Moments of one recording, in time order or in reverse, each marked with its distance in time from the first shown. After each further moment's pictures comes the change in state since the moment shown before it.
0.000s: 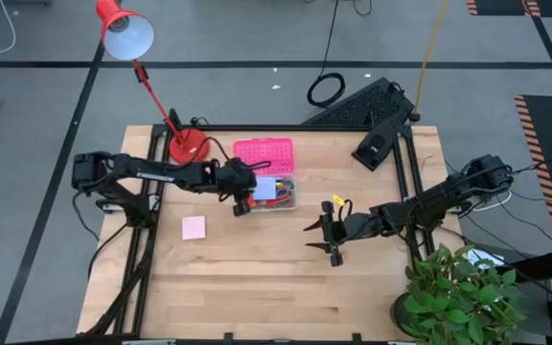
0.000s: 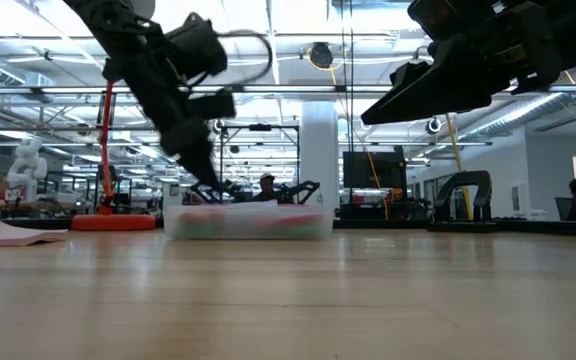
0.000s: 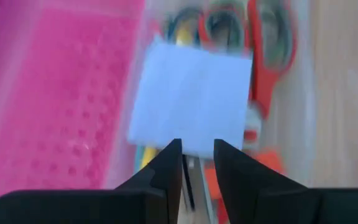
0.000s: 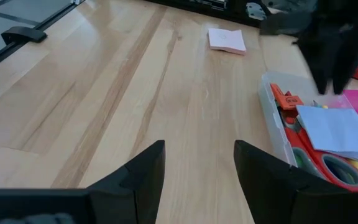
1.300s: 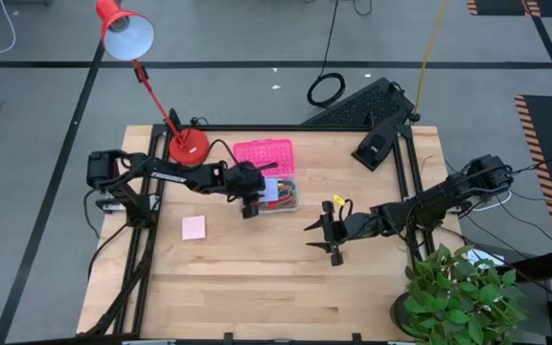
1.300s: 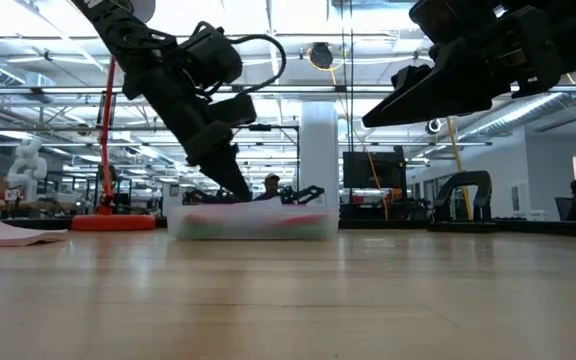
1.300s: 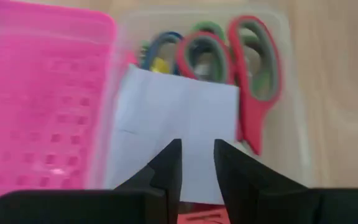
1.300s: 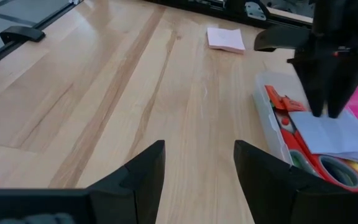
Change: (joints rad) left arm 0.005 0.124 0.025 0.172 0.089 0.001; right arm -0.003 0.000 -0.015 0.018 0.000 0.000
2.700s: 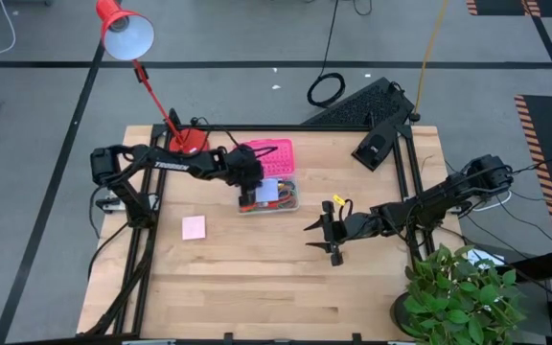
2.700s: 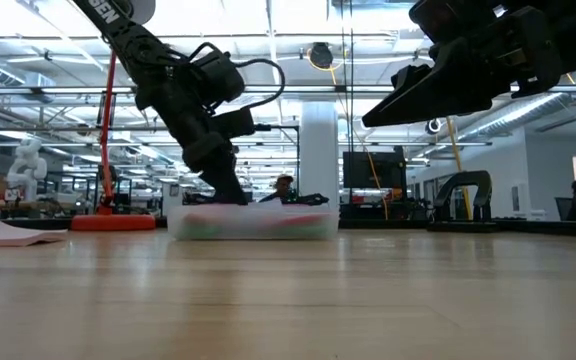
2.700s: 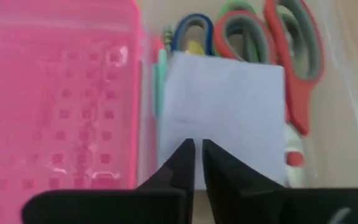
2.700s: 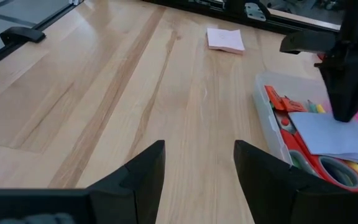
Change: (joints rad) left arm 0.150 0.035 0.047 -0.078 0.158 0.169; right arm 0.000 0.000 0.000 0.002 0.000 0.000
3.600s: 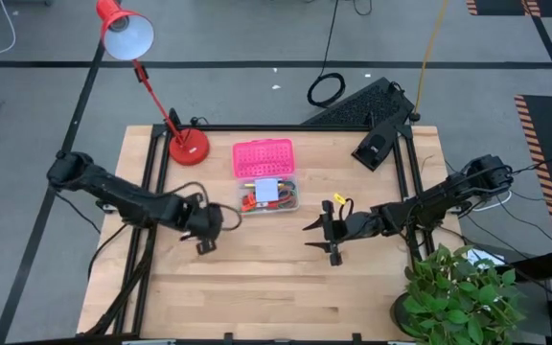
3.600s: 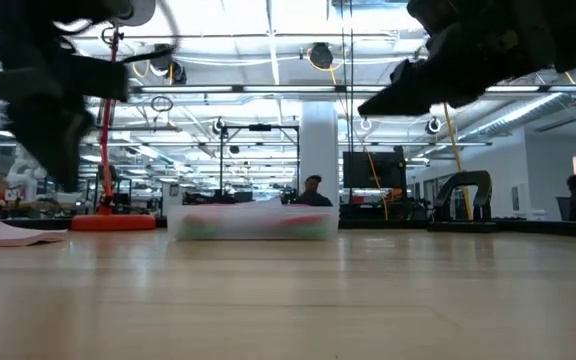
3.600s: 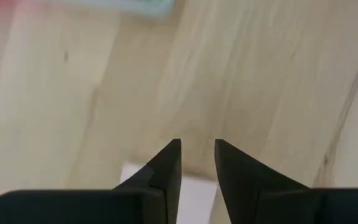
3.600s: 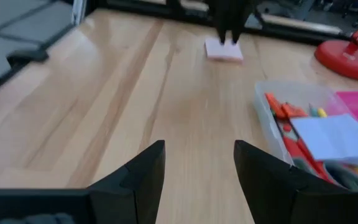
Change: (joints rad) left arm -0.648 -0.394 -0.146 -0.681 -0.360 -0.834; right arm 0.000 0.000 0.000 0.041 -0.004 0.044
